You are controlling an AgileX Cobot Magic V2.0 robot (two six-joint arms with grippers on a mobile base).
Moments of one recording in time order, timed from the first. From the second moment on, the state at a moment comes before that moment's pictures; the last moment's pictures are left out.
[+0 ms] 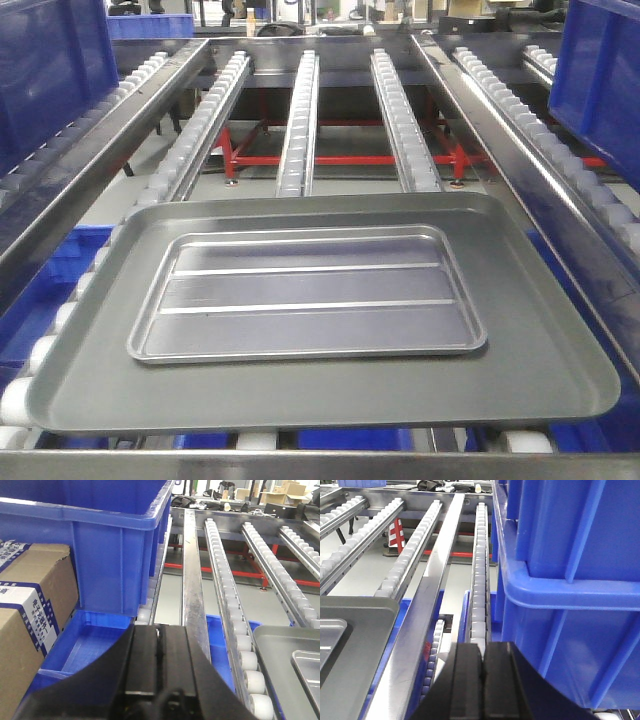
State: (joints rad) left arm 0.00 -0.01 0.03 -0.06 0.02 -0.02; right arm -0.06 -0.01 0.03 0.06 0.08 -0.04
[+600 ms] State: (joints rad) left arm 0.00 -0.01 0.03 -0.06 0.02 -0.02; right arm -0.06 -0.01 0.03 0.06 0.08 -0.04
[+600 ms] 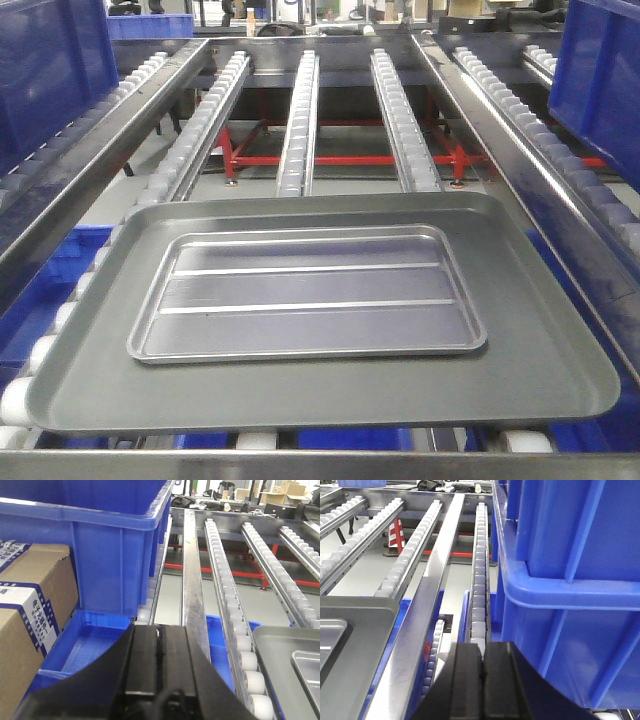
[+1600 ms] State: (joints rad) left arm -0.54 0.79 -0.73 -0.05 0.37 -0.02; right arm 0.40 0.64 -0.59 0.06 0.29 -0.03
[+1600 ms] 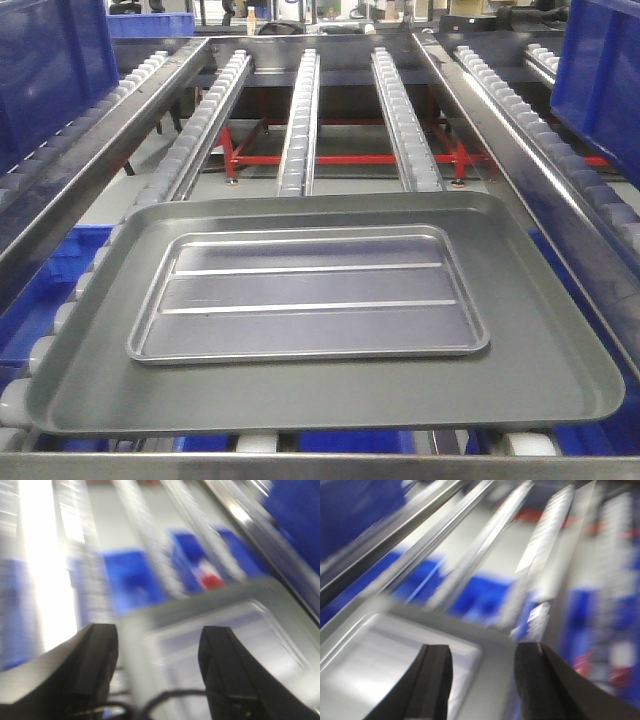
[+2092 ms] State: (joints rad) left arm -0.57 1.35 -1.01 -0.14 0.61 -0.15; right arm 0.50 1.26 -0.90 0.06 0.55 0.15
